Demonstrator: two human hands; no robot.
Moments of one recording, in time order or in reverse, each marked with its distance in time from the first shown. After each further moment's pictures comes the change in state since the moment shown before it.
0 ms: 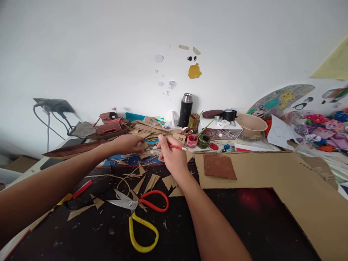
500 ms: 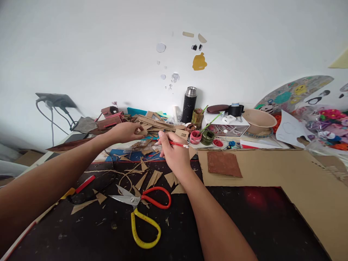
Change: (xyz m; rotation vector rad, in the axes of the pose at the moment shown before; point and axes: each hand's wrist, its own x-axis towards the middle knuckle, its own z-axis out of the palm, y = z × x) left_hand 0.007 -0.018 -0.017 -0.020 0.124 -0.097; right_hand -0.003 -0.002 0.001 -0.063 -0.018 -0.013
